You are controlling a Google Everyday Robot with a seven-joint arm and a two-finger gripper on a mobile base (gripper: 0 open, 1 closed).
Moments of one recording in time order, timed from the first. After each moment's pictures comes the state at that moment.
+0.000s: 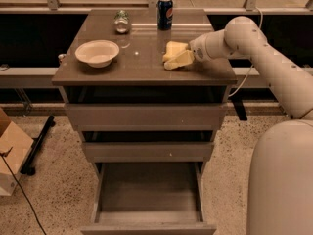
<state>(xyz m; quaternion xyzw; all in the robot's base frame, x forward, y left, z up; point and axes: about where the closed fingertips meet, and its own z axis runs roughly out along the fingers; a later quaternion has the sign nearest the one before) 0.840 -0.120 0.814 -0.37 0.79 0.14 0.47</state>
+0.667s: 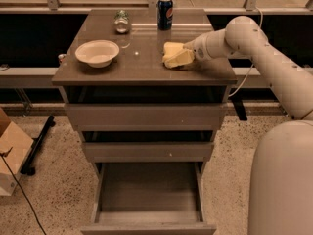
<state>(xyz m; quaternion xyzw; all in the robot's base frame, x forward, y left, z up) 0.840 -0.122 0.817 -0.37 0.79 0.14 0.47</state>
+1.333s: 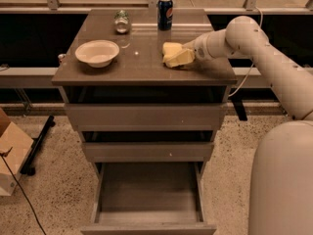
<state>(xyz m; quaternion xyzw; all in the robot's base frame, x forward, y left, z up) 0.840 -0.122 0.817 -0.37 0.79 0.14 0.47</state>
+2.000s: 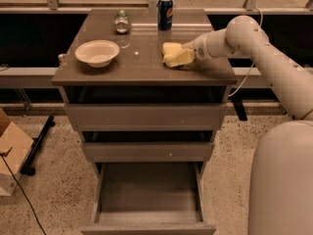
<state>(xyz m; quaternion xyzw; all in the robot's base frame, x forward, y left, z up) 0.840 -0.122 0.819 -0.37 0.79 0.14 0.47</state>
